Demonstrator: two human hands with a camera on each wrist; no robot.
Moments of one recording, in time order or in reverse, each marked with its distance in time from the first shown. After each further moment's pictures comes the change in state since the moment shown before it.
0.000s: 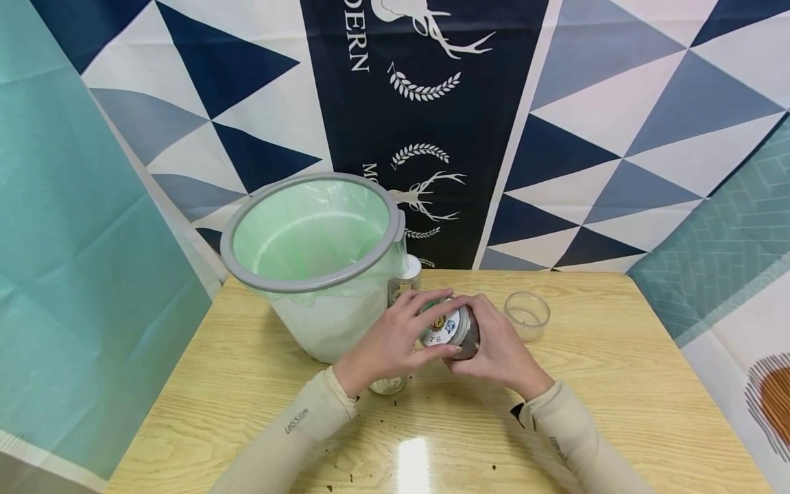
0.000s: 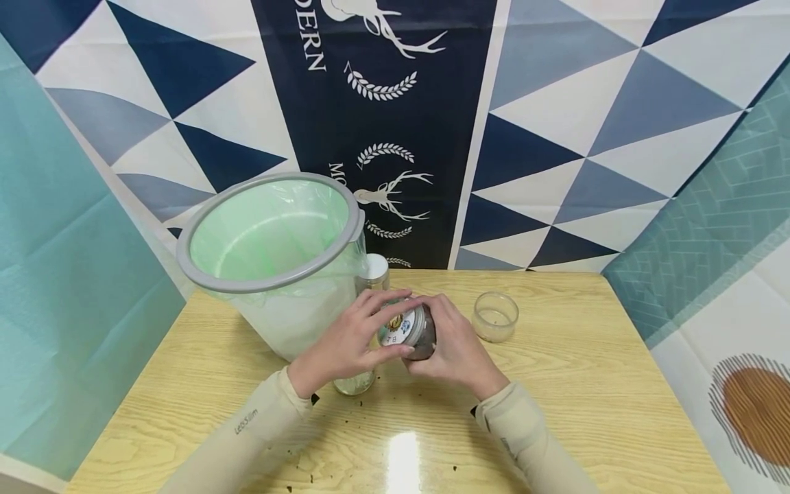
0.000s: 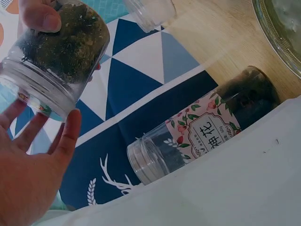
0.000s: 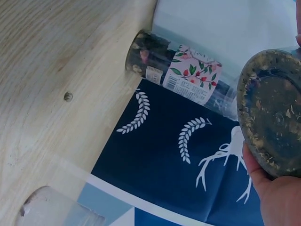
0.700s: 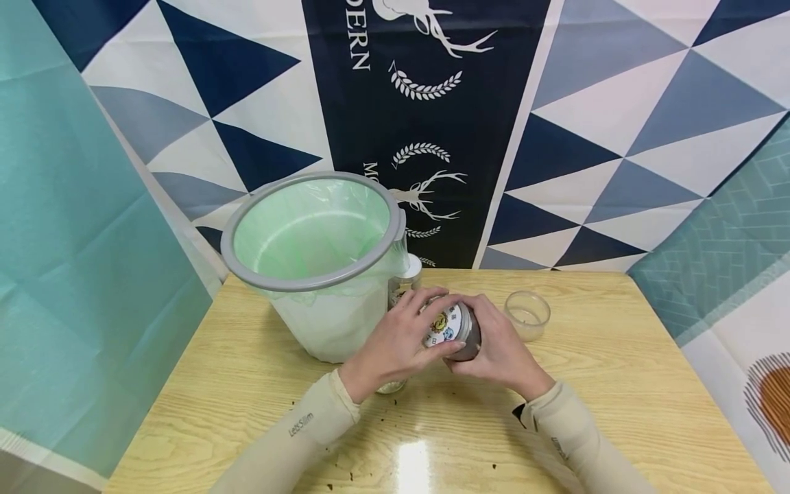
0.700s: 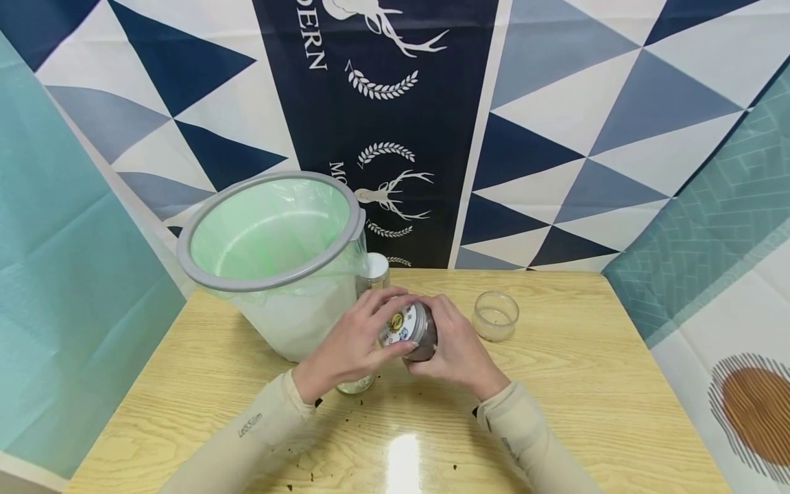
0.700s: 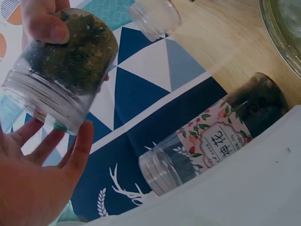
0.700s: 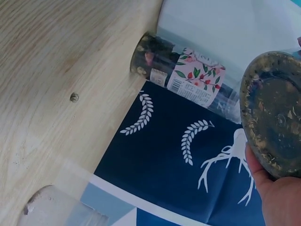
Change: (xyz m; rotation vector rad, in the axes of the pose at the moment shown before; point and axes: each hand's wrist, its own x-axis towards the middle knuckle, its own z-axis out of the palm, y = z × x) left_hand 0.002 0.007 0.004 -0.004 0.047 -0.082; right_hand 0.000 -0.001 -0.001 -0.001 0.013 -0.025
